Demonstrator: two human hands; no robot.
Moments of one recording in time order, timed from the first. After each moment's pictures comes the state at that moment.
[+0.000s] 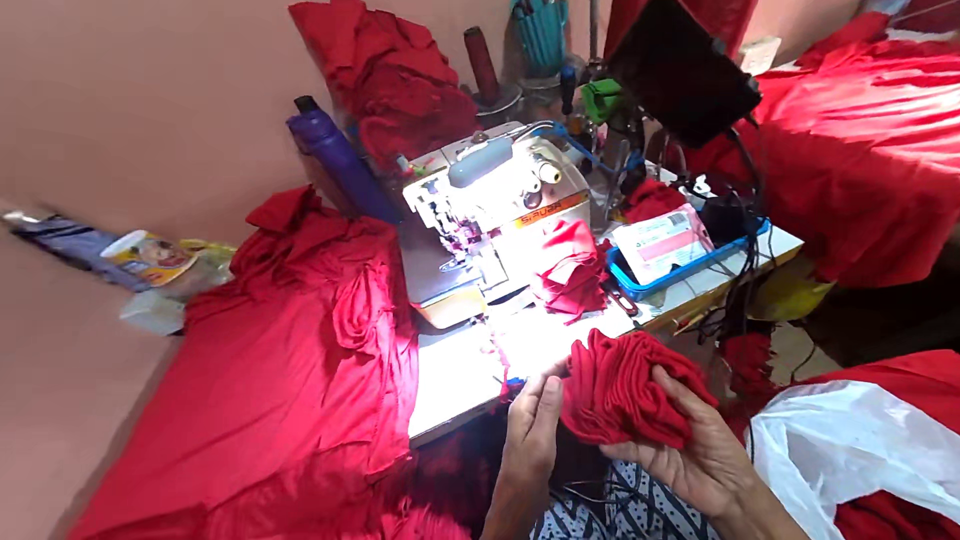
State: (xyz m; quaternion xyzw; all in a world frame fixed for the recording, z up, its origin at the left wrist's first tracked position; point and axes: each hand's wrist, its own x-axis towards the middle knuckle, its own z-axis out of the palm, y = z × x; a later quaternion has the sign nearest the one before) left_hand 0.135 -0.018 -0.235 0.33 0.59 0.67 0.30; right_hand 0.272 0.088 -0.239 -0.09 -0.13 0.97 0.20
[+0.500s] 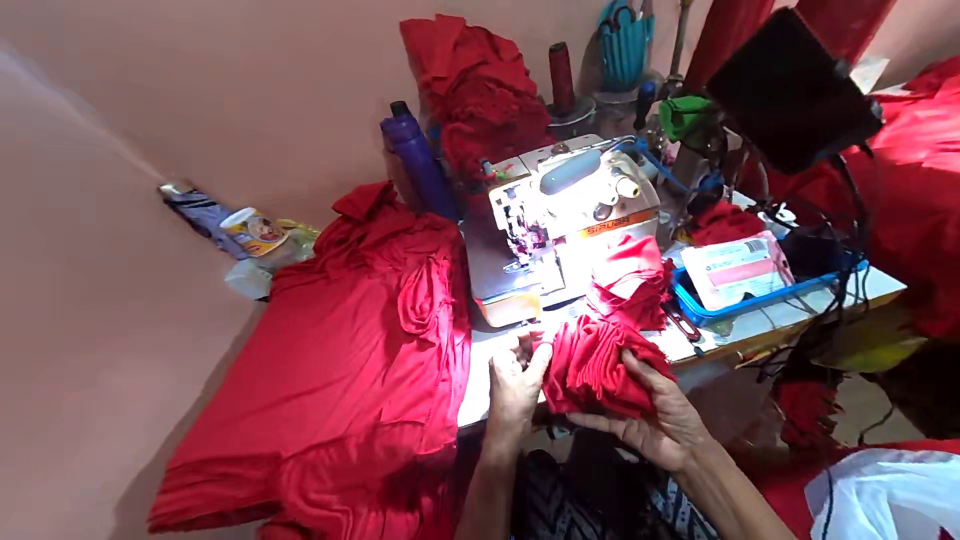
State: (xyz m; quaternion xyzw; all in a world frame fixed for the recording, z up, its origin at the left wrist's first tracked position) left_hand 0.050 -0.008 -0.233 0.29 0.67 0.68 0.10; right_hand 0.190 0.095 -0.236 -0.17 -0.22 0.95 0.13
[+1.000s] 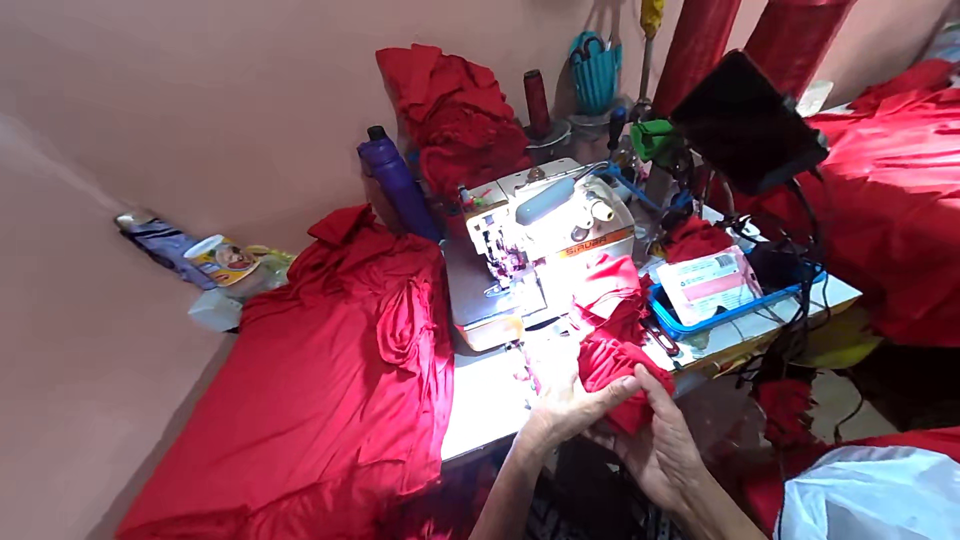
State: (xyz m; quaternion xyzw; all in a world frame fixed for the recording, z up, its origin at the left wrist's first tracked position) left_hand 0.077 0.032 -0.204 0.44 0.71 0.46 0.30; right_hand 0.197 0.082 -0.212 -0.31 -0.30 0.86 0.27
